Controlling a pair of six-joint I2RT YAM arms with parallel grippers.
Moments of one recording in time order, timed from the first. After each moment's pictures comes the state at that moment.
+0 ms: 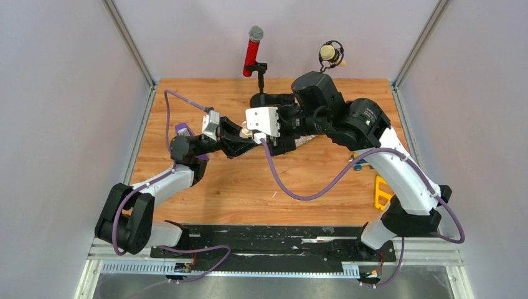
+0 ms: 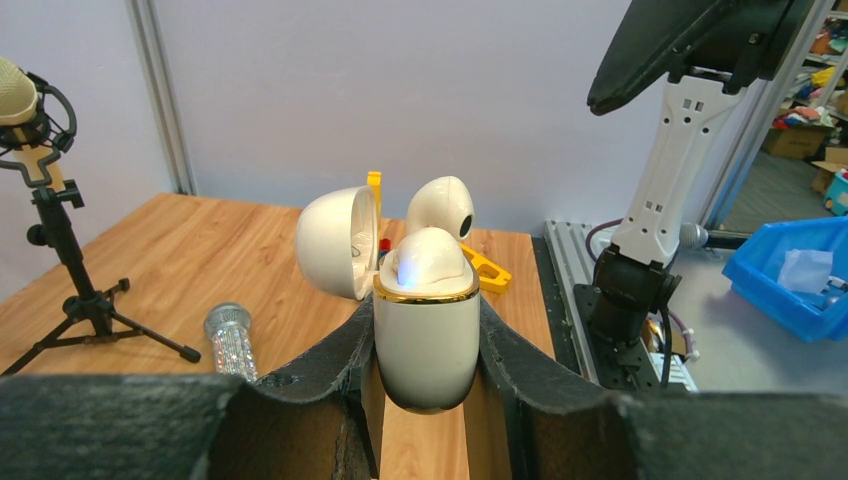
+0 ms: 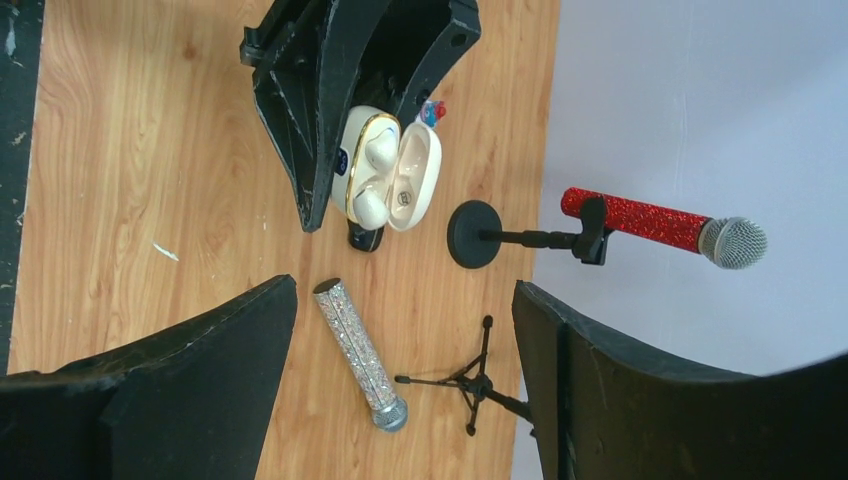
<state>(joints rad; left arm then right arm) -0.38 1.33 0.61 1.35 1.02 -0.62 0.95 1.58 2.19 -1.20 -0.17 -0.93</state>
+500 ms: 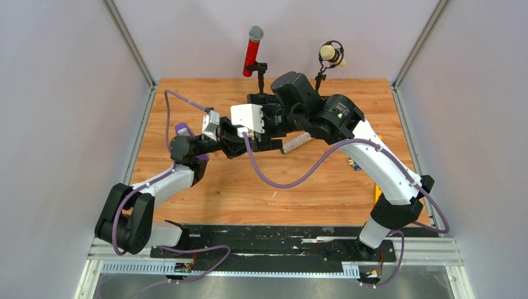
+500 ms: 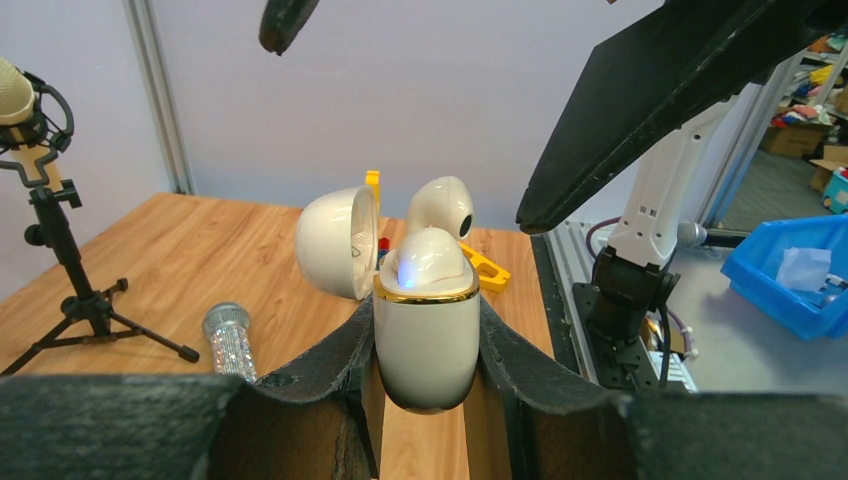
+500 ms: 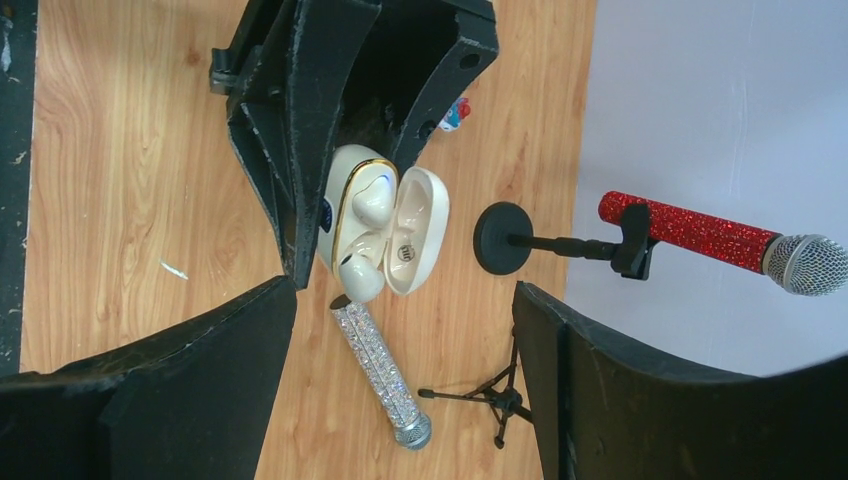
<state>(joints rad) -0.38 1.33 0.61 1.35 1.02 -0.62 0.95 1.68 2.20 -1.16 -0.17 -0.88</state>
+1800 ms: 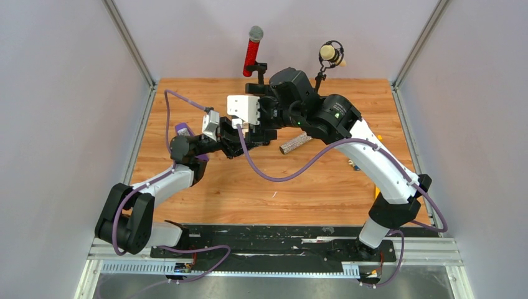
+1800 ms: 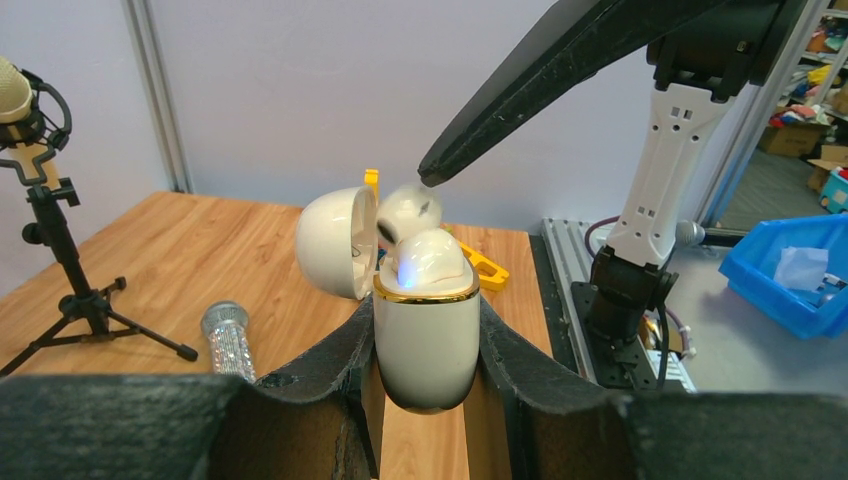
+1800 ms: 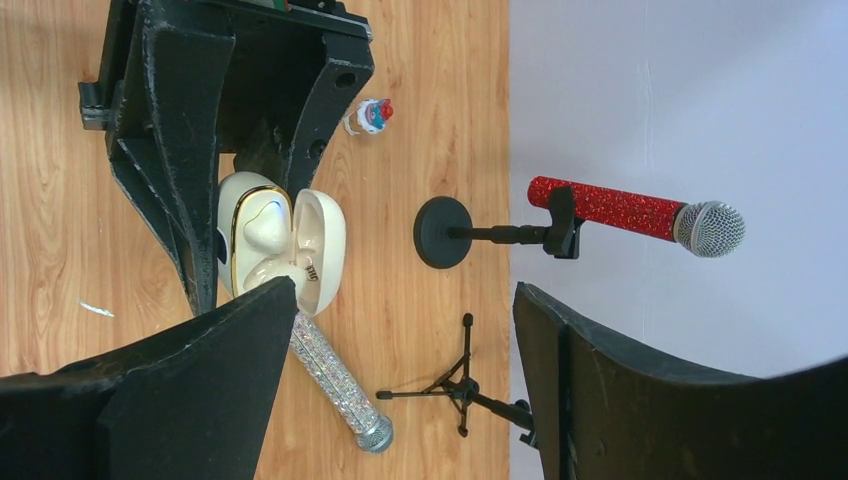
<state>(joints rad) -0.38 1.33 0.61 1.35 1.02 -0.62 0.95 1.70 2.22 -1.04 -0.05 -0.86</state>
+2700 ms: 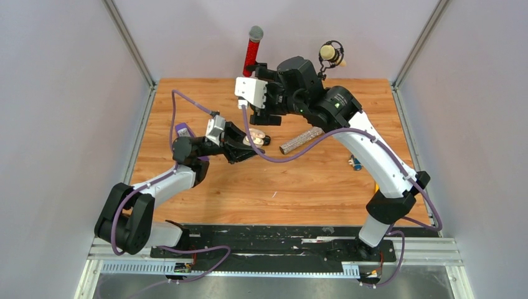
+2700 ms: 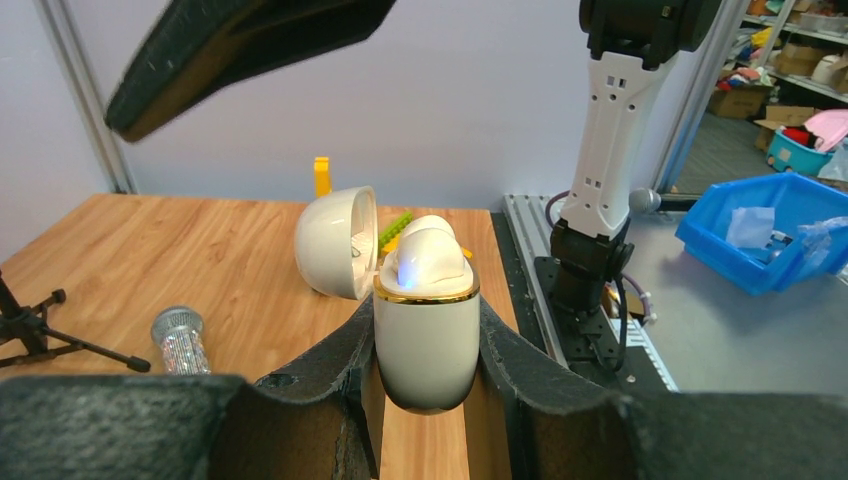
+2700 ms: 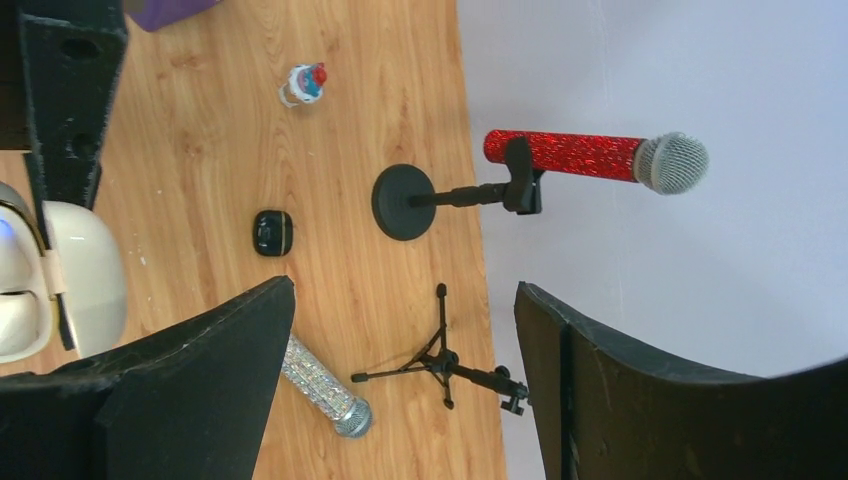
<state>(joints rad) -0.41 1.33 0.61 1.35 1.10 -0.62 0.84 1.72 2.21 -0.97 -0.03 -0.86</state>
